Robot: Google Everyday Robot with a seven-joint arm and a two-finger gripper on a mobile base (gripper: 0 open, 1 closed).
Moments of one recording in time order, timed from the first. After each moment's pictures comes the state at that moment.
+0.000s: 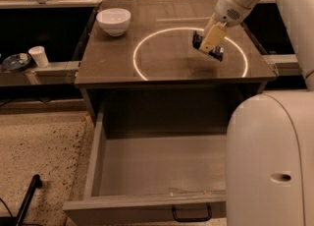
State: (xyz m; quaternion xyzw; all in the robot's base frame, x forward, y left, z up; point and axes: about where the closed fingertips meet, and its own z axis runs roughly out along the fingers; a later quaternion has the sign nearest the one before) arm 0.719 -0.174 0.885 -0.58 0.78 0.08 0.22
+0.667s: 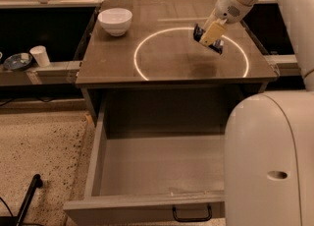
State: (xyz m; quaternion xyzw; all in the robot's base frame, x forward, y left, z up) arm 0.728 -0.172 0.895 -0.58 0.77 0.07 0.24
